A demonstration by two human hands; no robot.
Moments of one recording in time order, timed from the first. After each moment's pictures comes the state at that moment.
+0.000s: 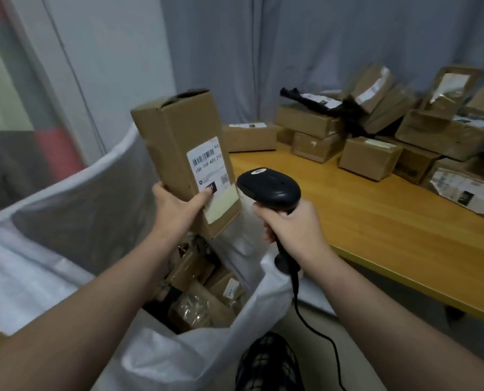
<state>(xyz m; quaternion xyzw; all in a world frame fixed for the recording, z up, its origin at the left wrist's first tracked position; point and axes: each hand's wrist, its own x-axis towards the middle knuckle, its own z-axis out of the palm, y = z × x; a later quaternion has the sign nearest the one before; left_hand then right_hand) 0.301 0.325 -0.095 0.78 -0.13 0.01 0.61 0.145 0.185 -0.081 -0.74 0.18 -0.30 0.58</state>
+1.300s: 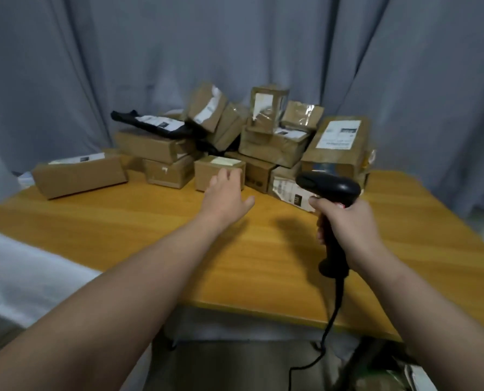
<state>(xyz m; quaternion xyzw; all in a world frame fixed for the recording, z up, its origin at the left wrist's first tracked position) 0.161 -0.025 -0.061 0.79 -0.56 0.03 0.25 -0.051 -0.037 -0.044 -0.60 0.44 -0.44 0.49</state>
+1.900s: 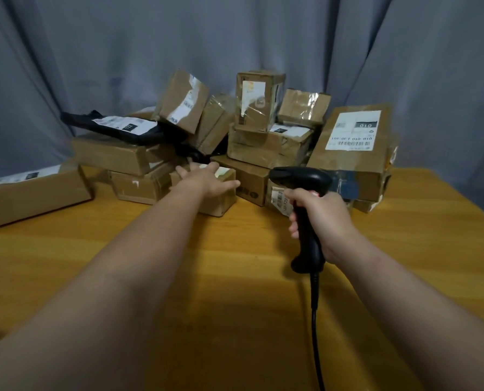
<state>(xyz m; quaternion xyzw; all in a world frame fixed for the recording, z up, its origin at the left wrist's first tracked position) 0.257 -0.172 -0.065 0.88 -0.46 -0.09 0.09 0.015 -0.137 -0.060 -0.56 0.43 -0.39 0.59</state>
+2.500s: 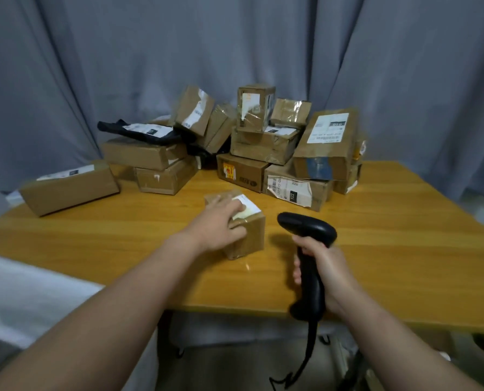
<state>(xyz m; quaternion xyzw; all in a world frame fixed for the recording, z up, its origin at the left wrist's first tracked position) 0.173 0.000 -0.079 0.73 -0.66 -0.09 0.16 -0.042 -0.013 -0.106 -0.44 0.44 -0.38 0.68</state>
